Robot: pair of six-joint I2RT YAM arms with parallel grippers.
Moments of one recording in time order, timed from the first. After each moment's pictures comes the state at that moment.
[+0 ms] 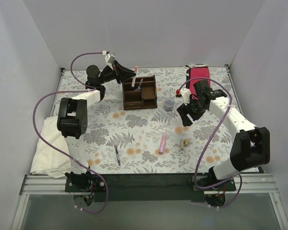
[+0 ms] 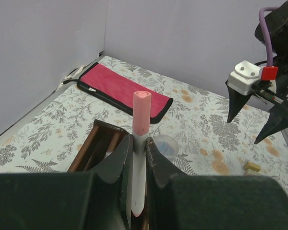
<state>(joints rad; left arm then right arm) -0.15 2.05 1.41 1.01 1.07 -0.54 0.28 1.49 1.17 -0.89 -0.31 -0.47</state>
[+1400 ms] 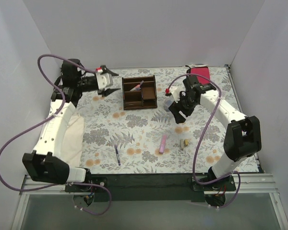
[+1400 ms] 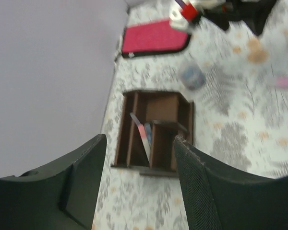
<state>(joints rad) -0.12 1.41 1.41 -0.25 1.08 0.76 0.34 1.65 1.33 -0.92 -0.35 -0.54</state>
